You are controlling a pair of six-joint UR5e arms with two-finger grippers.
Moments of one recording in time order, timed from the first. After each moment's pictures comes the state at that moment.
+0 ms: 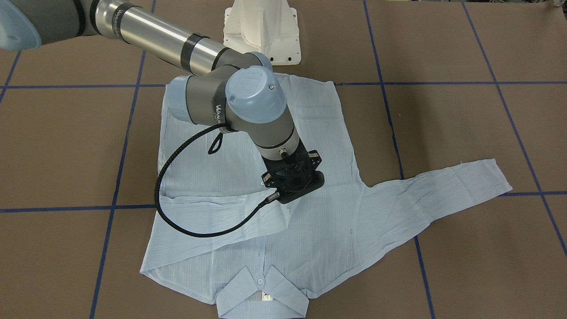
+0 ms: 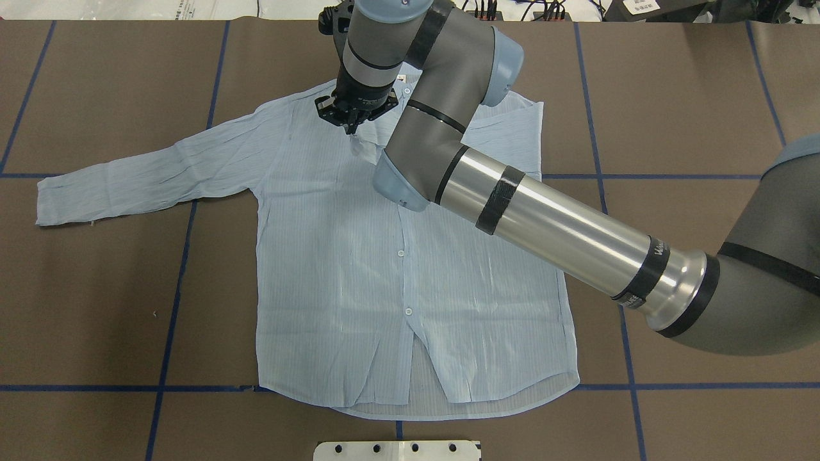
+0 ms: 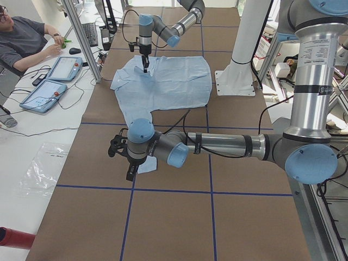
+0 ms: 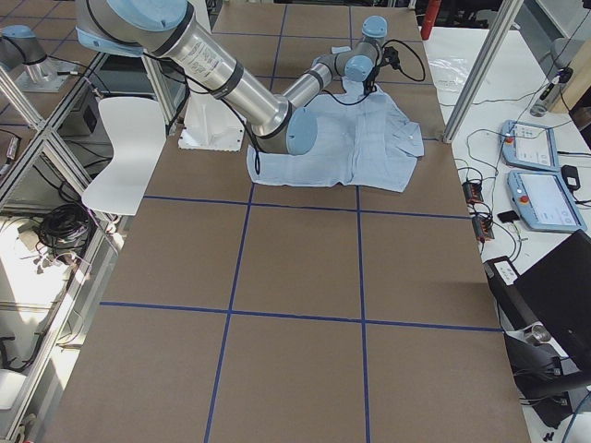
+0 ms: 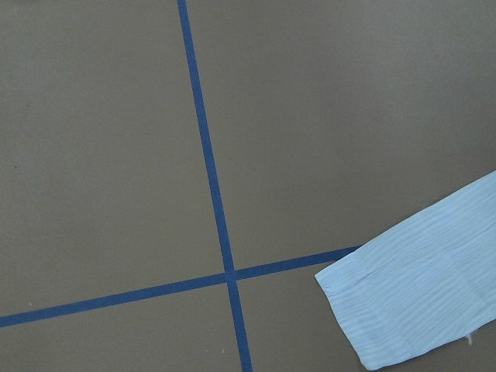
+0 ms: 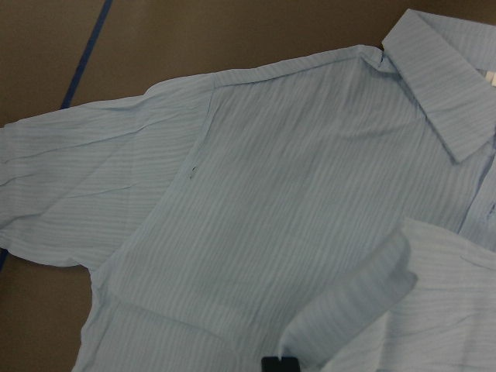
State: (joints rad) left arm -1.51 -1.59 -1.57 -1.97 -2.35 -0.14; right arm 0.70 -0.44 1.07 -1.22 2.06 0.85
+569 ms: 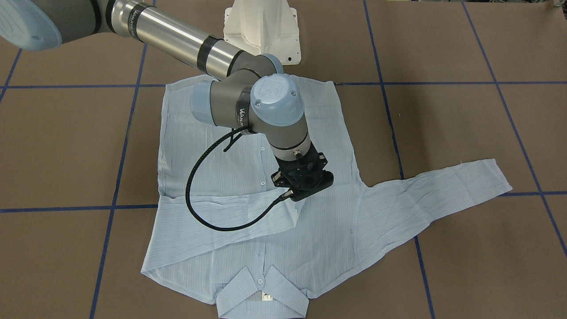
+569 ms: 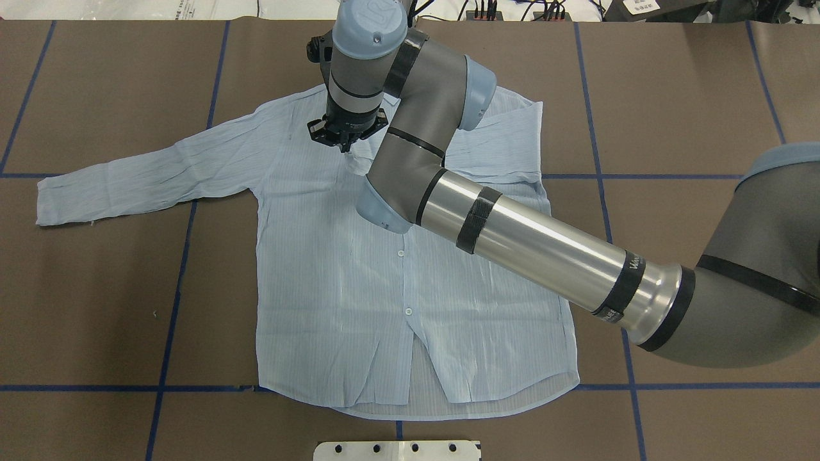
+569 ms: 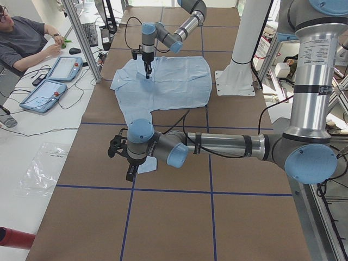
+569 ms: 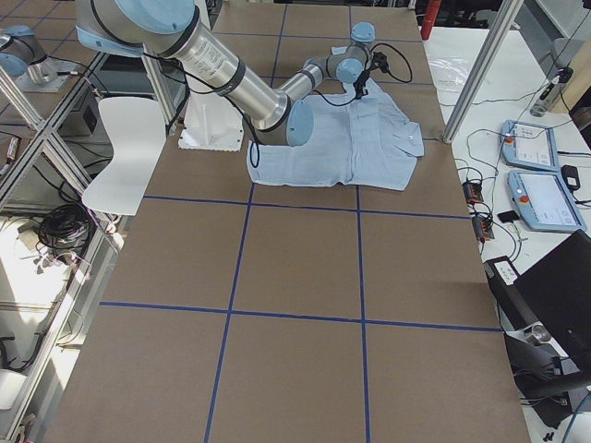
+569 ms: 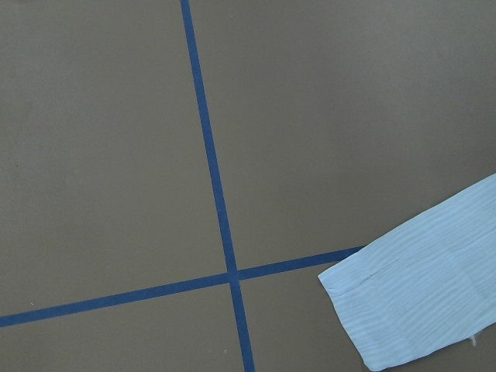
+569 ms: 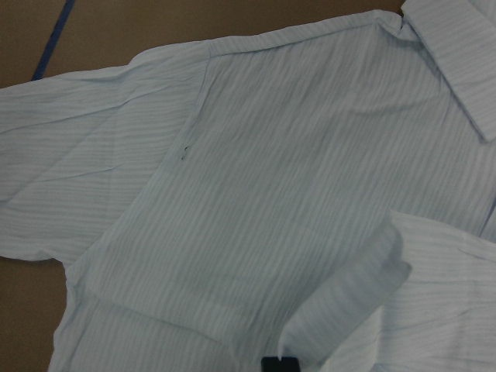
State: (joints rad) left arm -1.51 -1.59 -1.57 -1.97 -2.35 -0.14; right arm 0.65 -0.40 0.97 -1.20 2.00 0.85
